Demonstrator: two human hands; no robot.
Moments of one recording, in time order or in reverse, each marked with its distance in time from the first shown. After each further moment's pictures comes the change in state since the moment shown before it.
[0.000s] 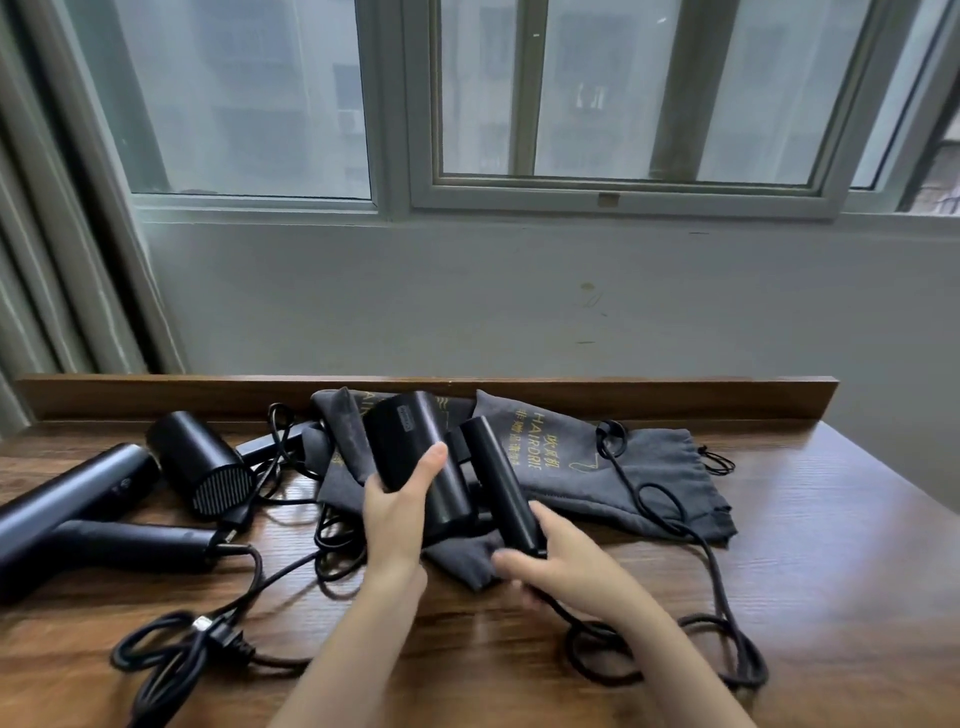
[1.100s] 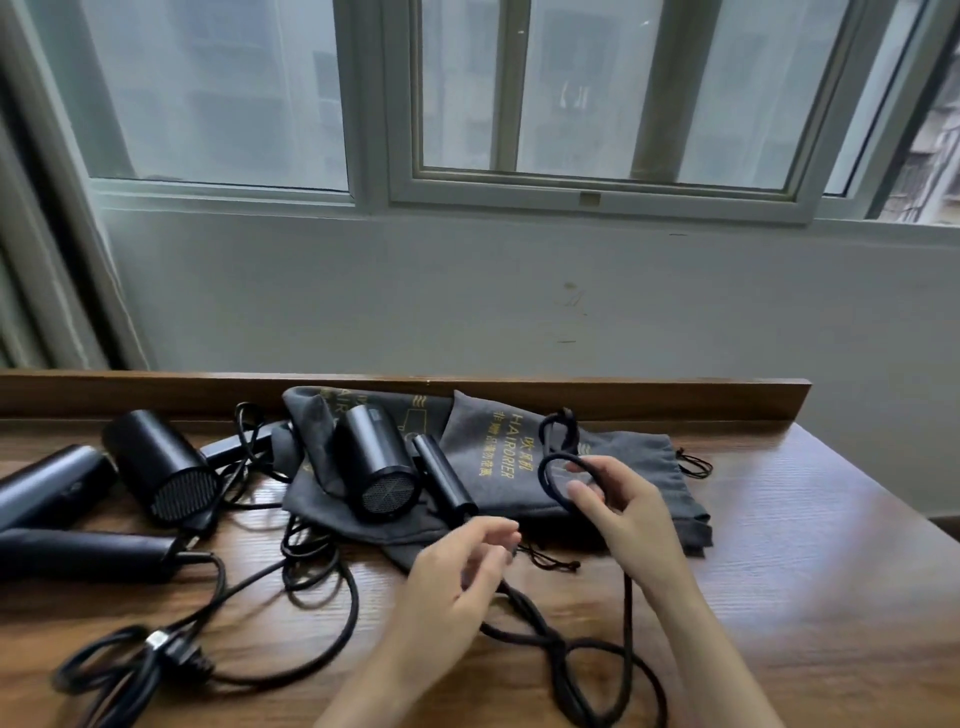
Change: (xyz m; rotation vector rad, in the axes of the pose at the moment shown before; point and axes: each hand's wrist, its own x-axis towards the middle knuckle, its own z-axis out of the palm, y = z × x) left_hand -0.050 -0.029 -0.001 0.610 -0.645 0.481; right_hand -0.003 0.021 -0.063 -0.029 0.540 -0.288
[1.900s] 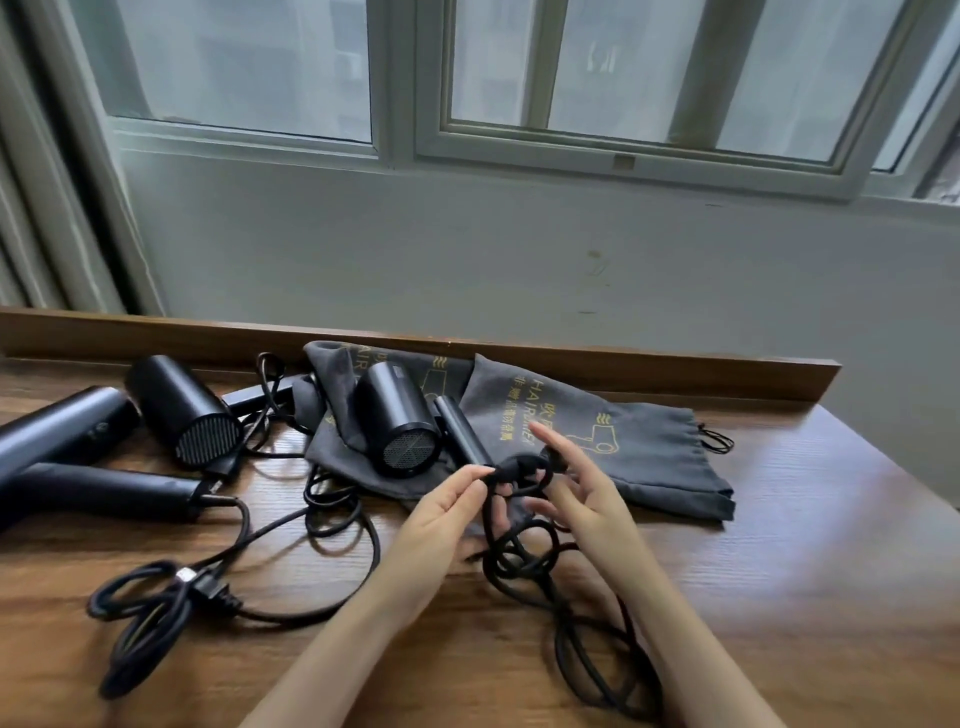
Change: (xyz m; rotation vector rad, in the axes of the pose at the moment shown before) left_hand 0.009 -0.033 -0.016 -0.706 -0.076 -0.224; right_hand -0.019 -0.003 0.047 0.328 -0.281 0.108
